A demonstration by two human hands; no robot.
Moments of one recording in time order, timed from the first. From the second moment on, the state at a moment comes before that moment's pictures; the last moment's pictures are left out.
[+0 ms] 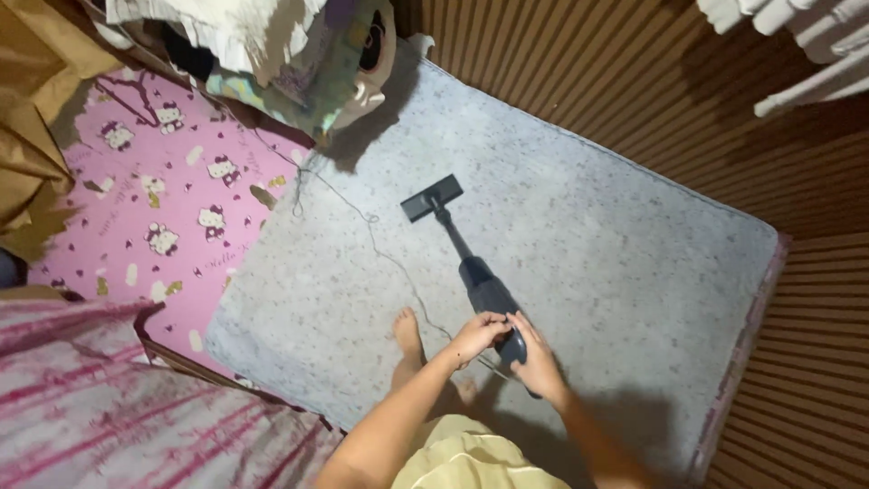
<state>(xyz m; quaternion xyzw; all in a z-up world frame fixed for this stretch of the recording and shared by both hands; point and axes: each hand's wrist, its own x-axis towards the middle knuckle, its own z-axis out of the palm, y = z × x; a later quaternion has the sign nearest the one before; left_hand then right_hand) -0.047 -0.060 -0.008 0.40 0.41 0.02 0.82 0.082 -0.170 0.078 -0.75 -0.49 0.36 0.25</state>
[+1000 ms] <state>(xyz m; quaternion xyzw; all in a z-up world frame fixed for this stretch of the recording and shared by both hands) -0.057 -0.100 -0.035 0.39 0.41 0.20 0.80 0.047 -0.140 0.070 -0.75 -0.51 0.29 0.30</state>
